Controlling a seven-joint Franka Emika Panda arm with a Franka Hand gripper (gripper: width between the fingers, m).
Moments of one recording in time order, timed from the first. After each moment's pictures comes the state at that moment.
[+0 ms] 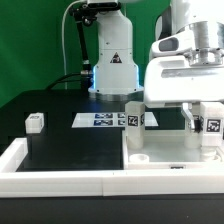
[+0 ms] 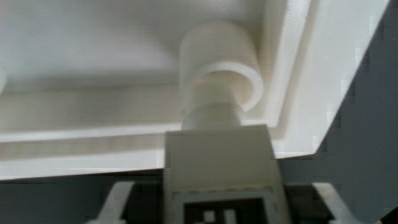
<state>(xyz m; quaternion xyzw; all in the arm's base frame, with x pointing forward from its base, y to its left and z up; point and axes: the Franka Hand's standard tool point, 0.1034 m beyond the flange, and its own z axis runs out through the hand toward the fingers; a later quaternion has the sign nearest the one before) 0.603 0.115 0.072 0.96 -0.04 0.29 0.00</state>
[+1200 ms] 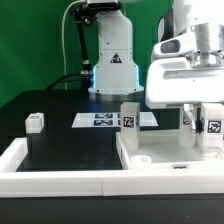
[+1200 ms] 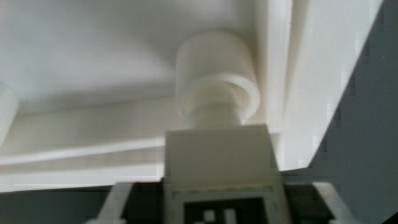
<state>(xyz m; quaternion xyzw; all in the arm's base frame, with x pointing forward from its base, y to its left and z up) 0.596 0.120 0.067 0.96 -0.04 0.29 0.00</state>
